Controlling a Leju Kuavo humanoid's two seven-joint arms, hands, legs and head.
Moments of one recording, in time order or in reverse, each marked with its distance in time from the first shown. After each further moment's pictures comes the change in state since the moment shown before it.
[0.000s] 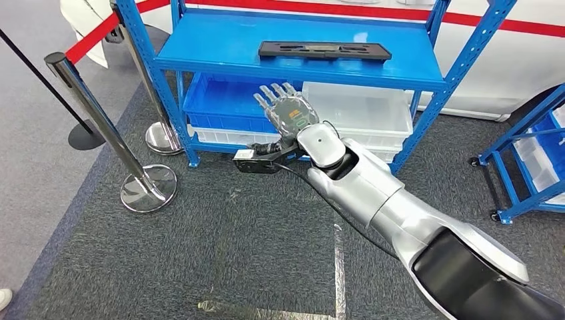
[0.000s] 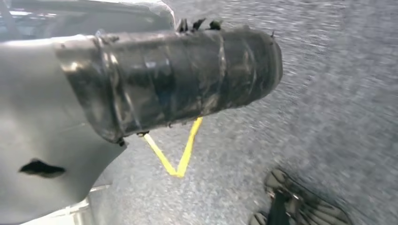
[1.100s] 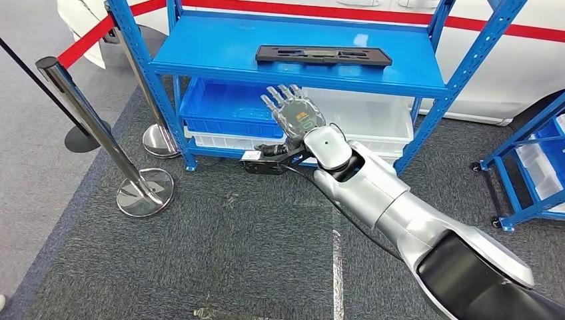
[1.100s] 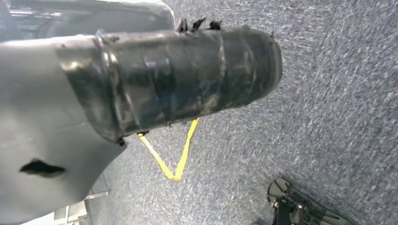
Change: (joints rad) left arm -0.002 0.001 -0.025 0.000 -0.017 0.006 -0.007; right arm 0.019 -0.019 0.000 0.001 0.006 -0.008 -0.004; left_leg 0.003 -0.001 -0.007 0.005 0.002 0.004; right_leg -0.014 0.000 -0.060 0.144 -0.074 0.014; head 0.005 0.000
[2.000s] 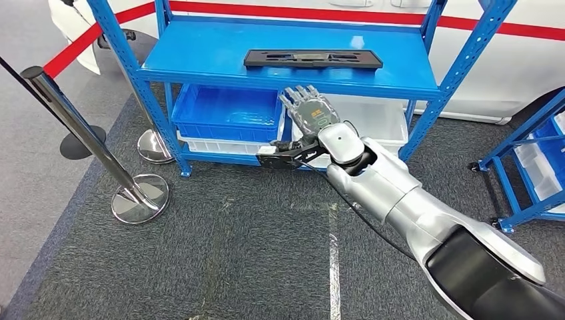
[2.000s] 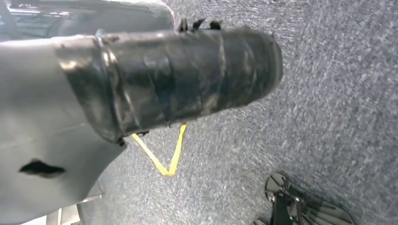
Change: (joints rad) left arm -0.001 -0.002 -0.017 0.001 -0.010 0.000 -0.012; right arm -0.016 -0.058 -0.005 0.022 -0.045 0.026 0.010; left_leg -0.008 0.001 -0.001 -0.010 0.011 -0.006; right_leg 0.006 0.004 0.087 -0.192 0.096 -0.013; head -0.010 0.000
